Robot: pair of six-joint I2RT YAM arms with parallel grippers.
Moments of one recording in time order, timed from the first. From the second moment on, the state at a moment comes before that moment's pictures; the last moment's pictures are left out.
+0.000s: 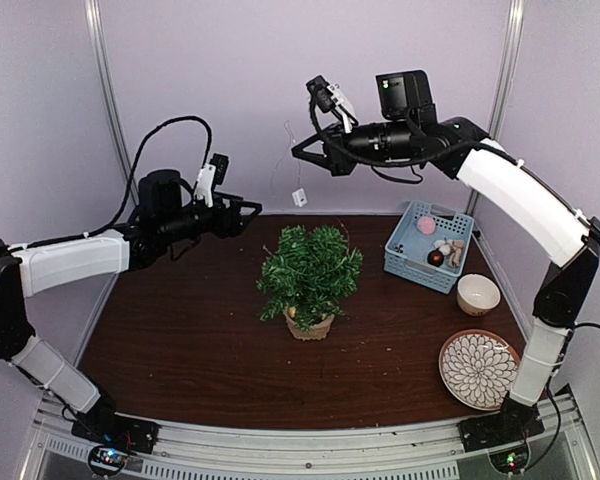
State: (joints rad) left arm -0.53 1.48 1.04 0.28 0.31 -0.15; right arm 0.74 1.82 2.11 -0.57 -0.48 -0.04
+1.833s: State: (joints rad) left arm -0.50 1.74 1.09 0.64 0.56 -0.38; right arm 0.69 1.68 1.91 -0.56 -0.39 -0.07
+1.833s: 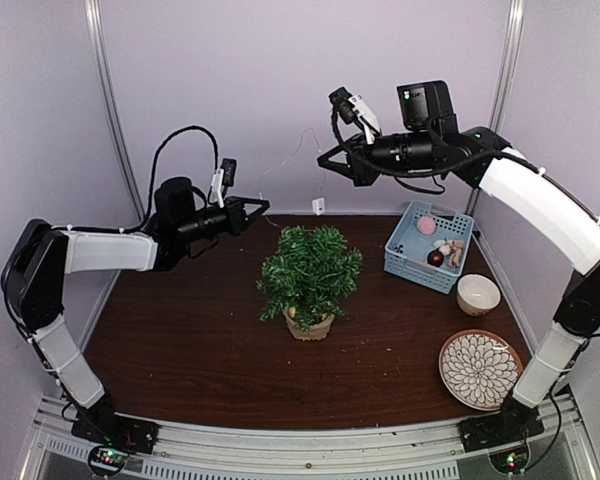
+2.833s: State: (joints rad) left arm -0.64 1.31 0.82 0.38 0.42 0.08; right arm 0.88 1.30 1.44 -0.64 -0.43 0.00
